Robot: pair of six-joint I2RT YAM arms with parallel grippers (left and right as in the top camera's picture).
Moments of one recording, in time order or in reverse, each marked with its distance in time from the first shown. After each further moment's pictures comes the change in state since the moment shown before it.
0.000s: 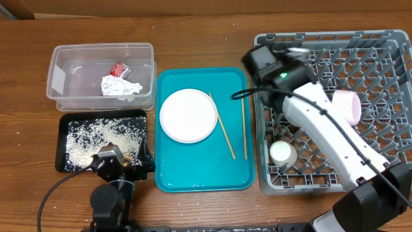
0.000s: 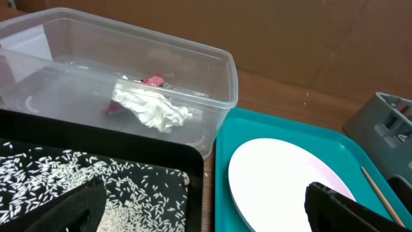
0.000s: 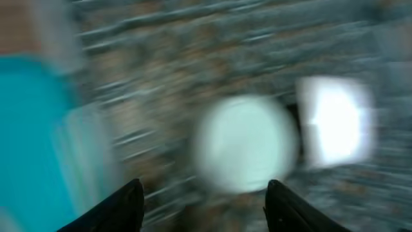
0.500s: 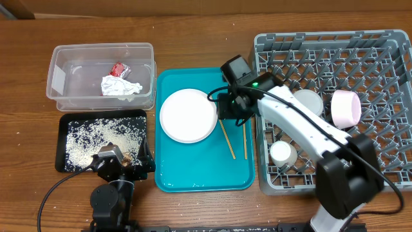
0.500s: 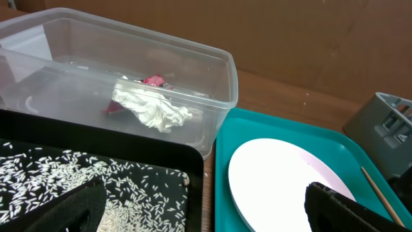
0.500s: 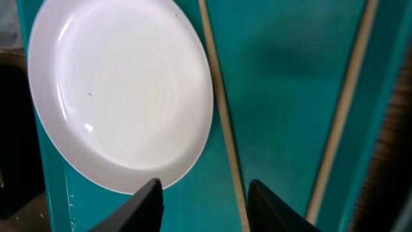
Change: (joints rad) left arm 0.000 0.000 0.000 0.000 0.000 0.000; right arm 0.048 0.159 -0.140 0.353 -0.738 -0.187
